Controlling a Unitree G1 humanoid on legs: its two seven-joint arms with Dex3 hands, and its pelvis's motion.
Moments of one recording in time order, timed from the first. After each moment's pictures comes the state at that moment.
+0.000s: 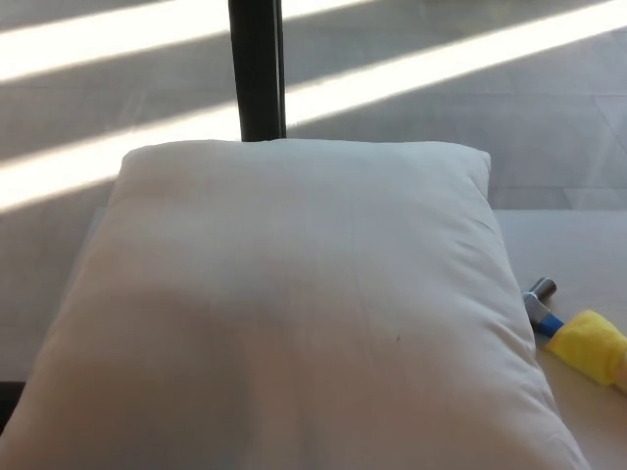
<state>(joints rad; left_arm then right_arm) 0.04 0.57 0.62 1.07 -0.18 0.04 -0.13 -0.05 -0.47 -0.50 0.94 0.11 -0.04 0.13</state>
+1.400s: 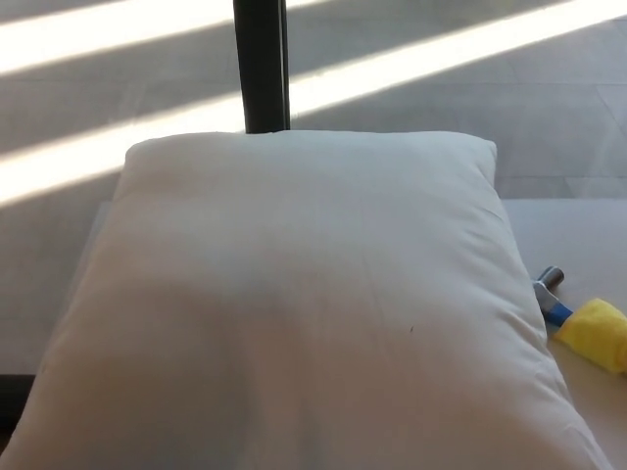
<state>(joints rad) -0.10 0.57 0.80 1.10 -0.33 0.02 -0.23 -0.23 -0.43 -0.86 0.80 0.18 0.45 -0.12</state>
